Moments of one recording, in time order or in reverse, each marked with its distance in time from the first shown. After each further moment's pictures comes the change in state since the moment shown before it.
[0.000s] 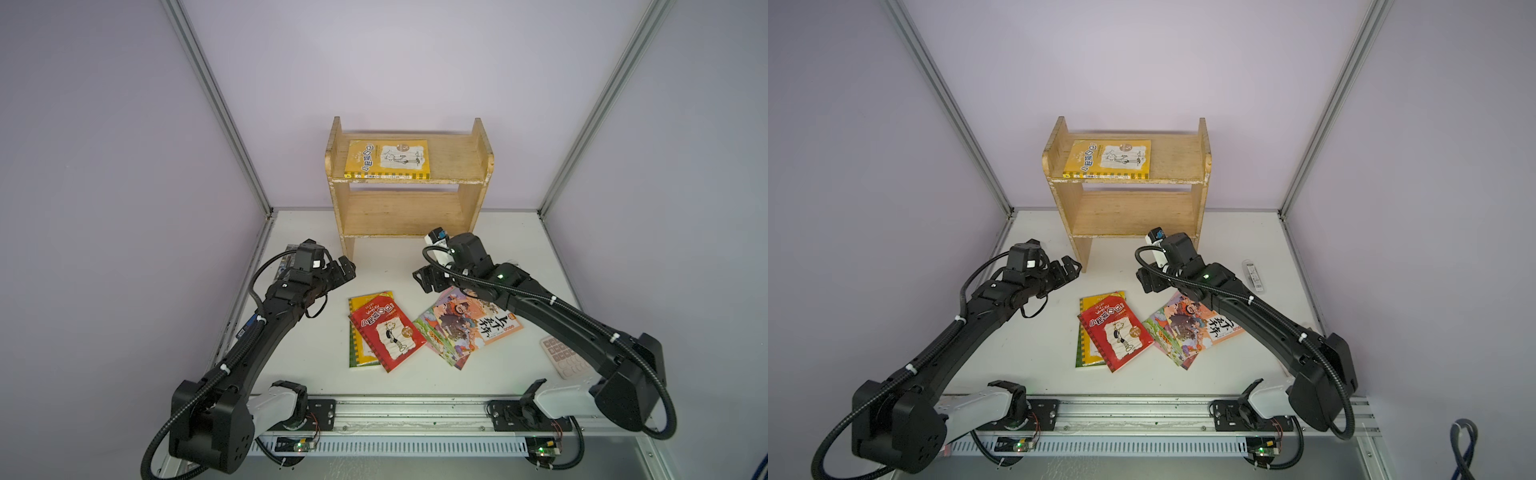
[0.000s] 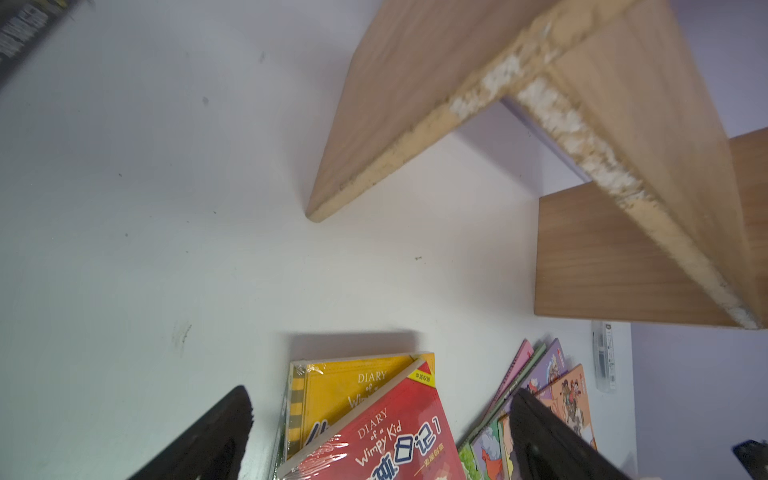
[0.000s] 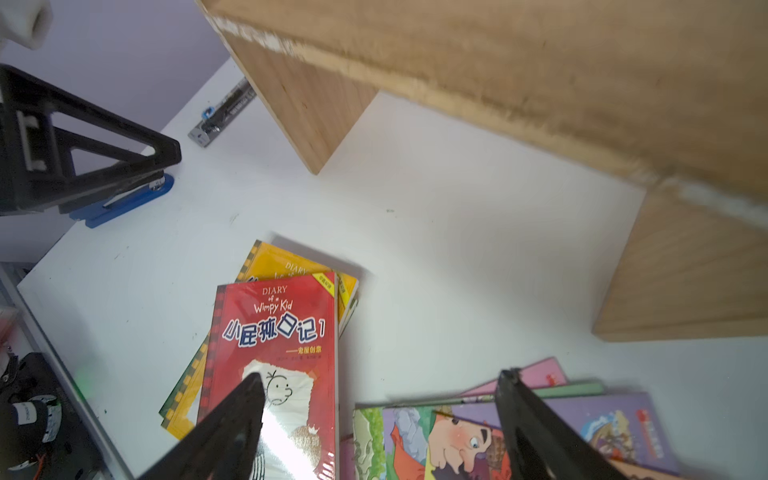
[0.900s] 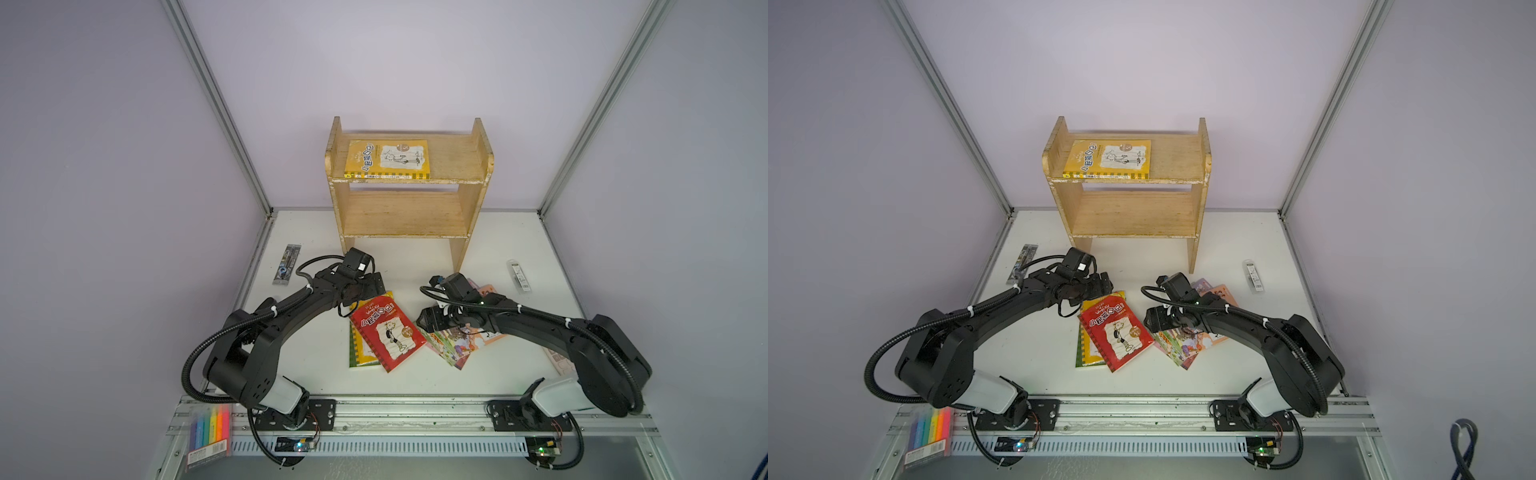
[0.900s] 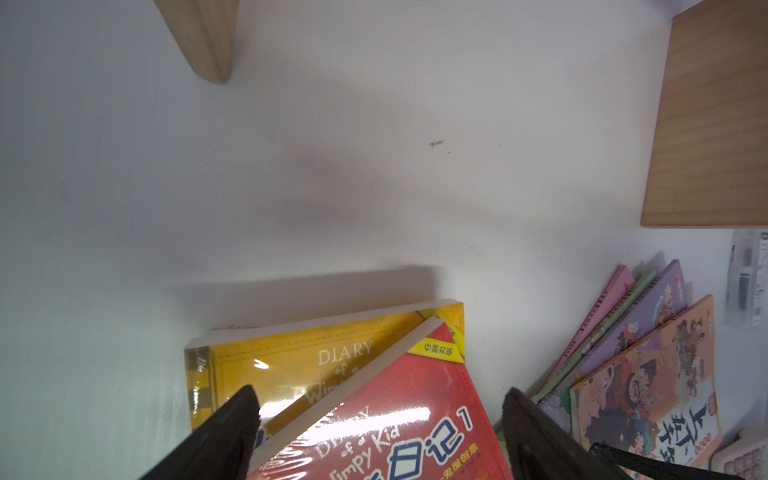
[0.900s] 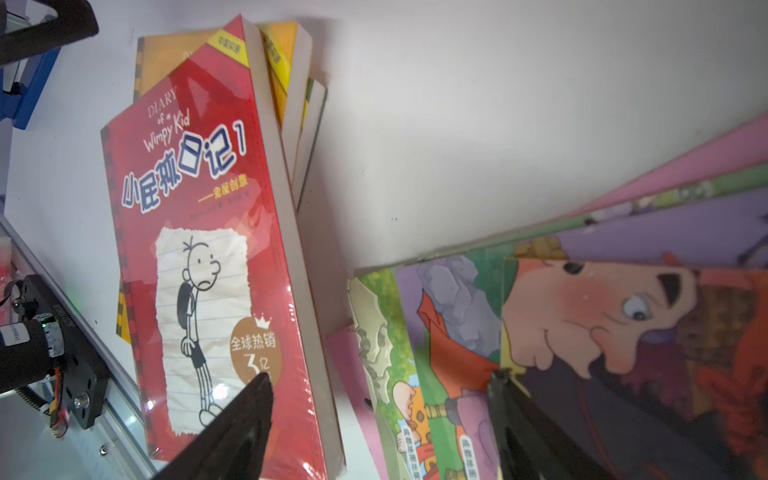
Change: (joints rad) left arm -0.243 0.340 0.089 -0.015 -0.107 -0.022; right arm 0.002 0.076 -0.381 0.160 -0.215 0.224
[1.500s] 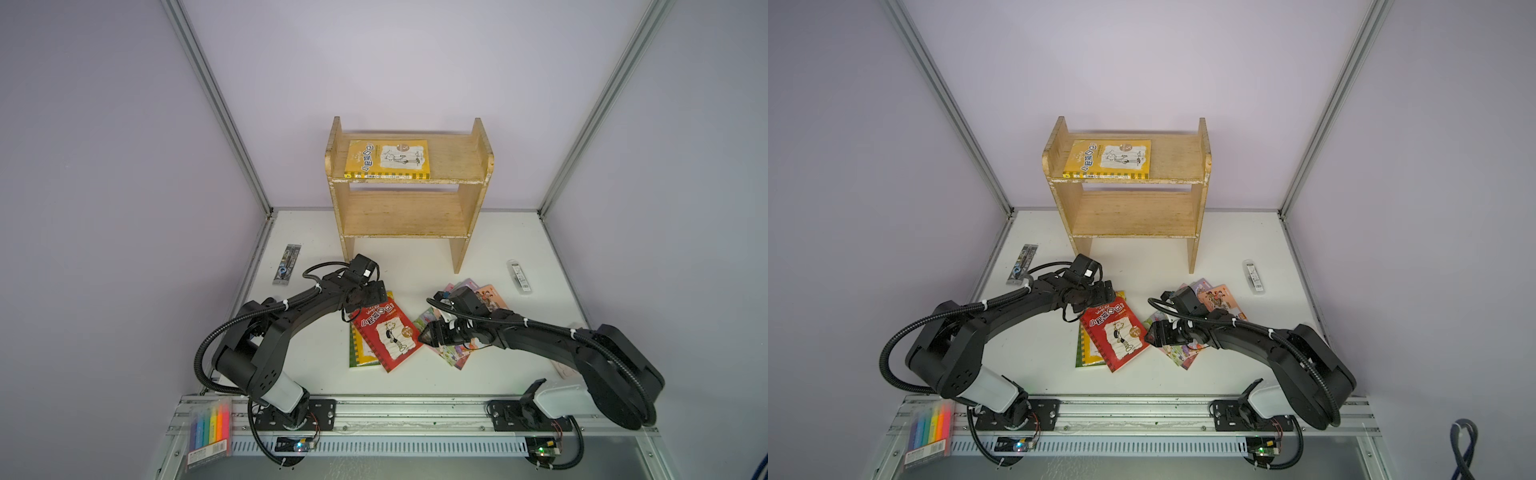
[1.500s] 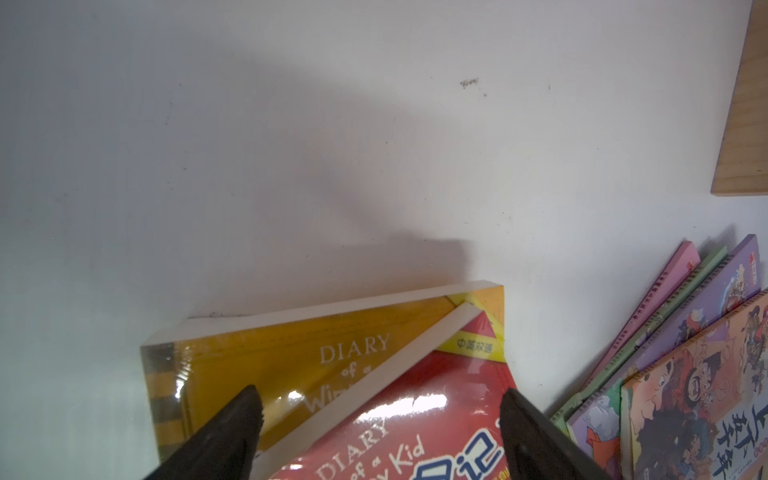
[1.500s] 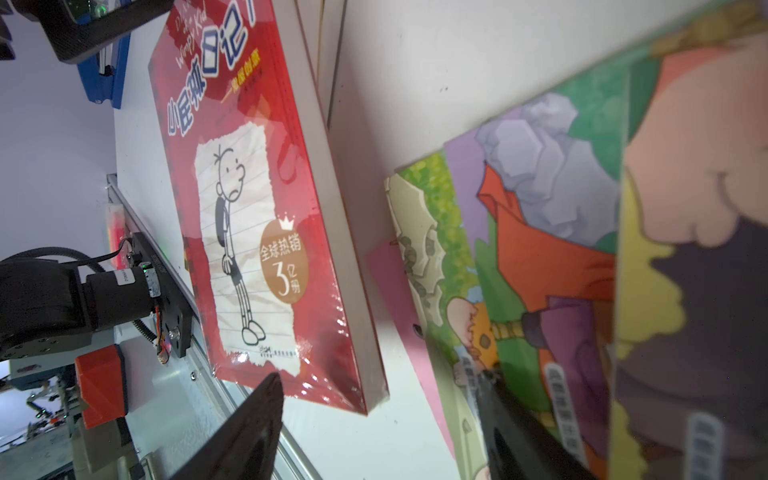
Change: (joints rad) left arm -0.031 0.038 -0.038 0.029 0.002 -0.004; right arm 0.000 -0.066 -0.182 0.149 -0.211 0.131
